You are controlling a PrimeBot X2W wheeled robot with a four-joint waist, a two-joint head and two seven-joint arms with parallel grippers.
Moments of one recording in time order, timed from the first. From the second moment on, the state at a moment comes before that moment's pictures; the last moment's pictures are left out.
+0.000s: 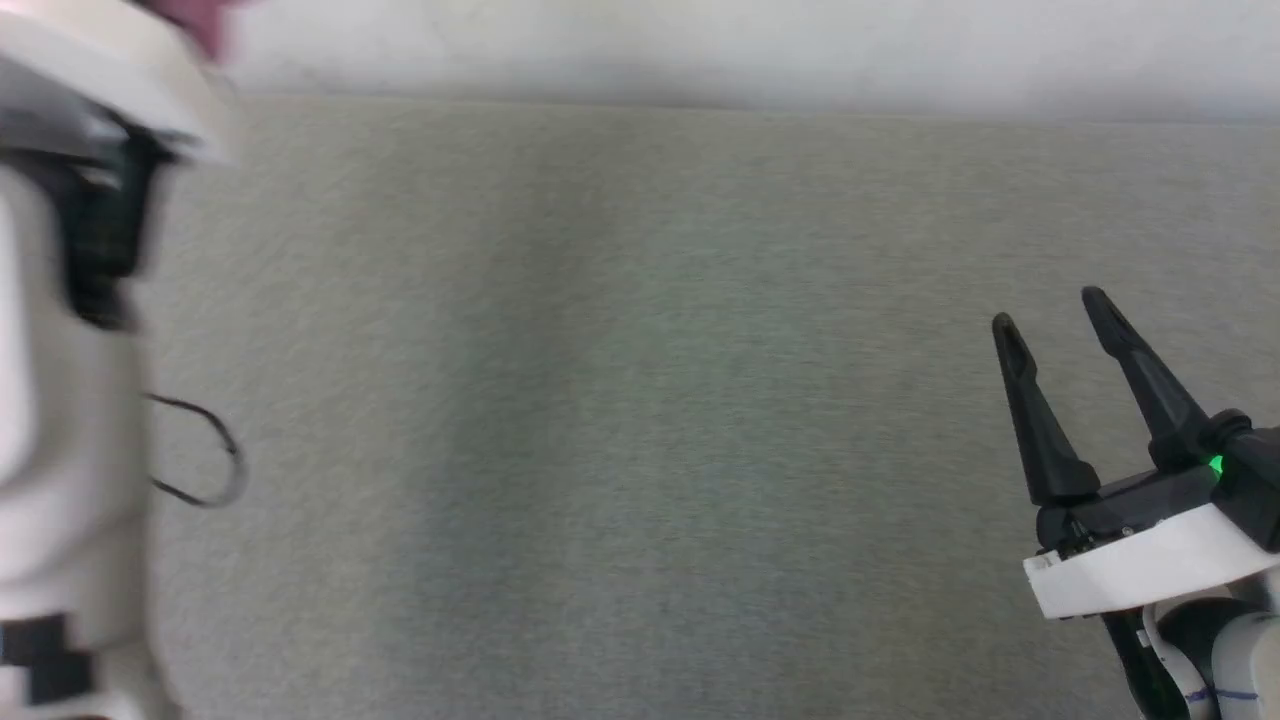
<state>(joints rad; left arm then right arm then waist) -0.85 0.38 -0.07 0.12 -0.30 -0.05 0.26 -0.06 -0.19 0.07 -0.27 0.23 0.13 -0.01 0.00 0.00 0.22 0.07</state>
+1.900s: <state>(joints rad) 0.17 0.28 -0.09 -0.31 -0.33 0.20 -0.04 0.09 -0.22 0.05 -0.20 0.30 0.13 0.31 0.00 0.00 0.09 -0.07</state>
